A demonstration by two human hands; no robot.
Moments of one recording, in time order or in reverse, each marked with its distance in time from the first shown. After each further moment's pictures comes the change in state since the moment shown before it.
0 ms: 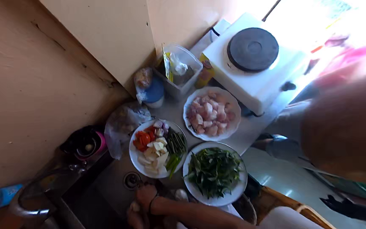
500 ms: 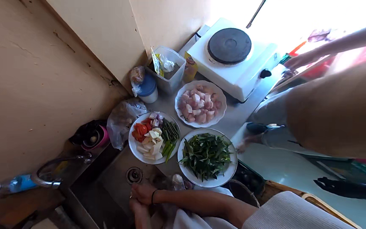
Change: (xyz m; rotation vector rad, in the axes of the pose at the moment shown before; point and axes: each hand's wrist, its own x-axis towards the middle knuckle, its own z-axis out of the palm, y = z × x) left_hand -0.025 0.016 0.002 -0.338 -0.178 -0.049; right_hand -0.012 0.015 0.046 0.342 -0.013 -0.248
